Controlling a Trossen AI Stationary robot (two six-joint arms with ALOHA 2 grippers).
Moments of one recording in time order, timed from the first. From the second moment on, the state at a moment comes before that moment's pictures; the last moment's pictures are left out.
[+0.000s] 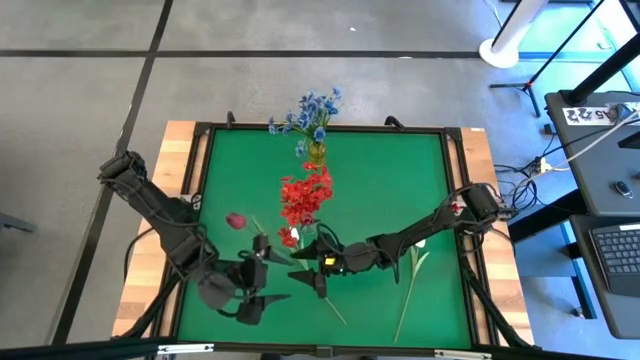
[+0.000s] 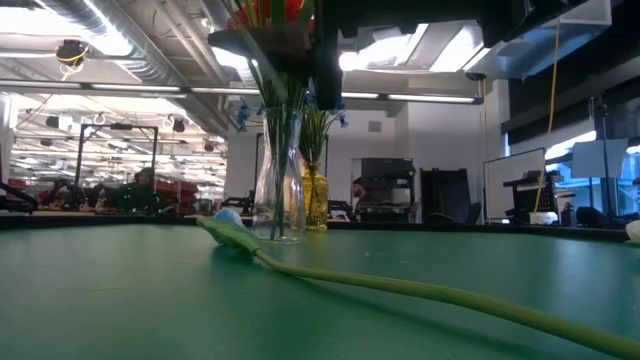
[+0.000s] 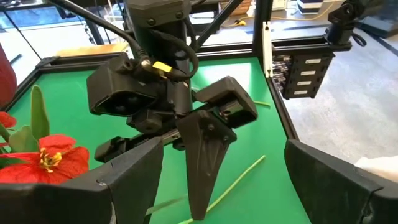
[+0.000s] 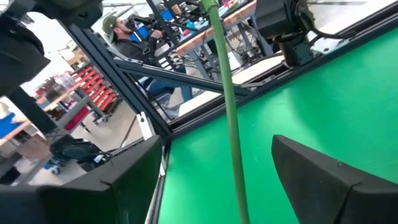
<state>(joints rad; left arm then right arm) -0.74 1.44 1.20 -0.33 -0.69 -0.33 0.39 1.99 1.15 0.76 0.29 0.60</state>
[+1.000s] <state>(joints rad) -0.77 1.44 1.20 -0.37 -0.65 -0.39 0.39 1.99 1.15 0.76 0.32 0.52</state>
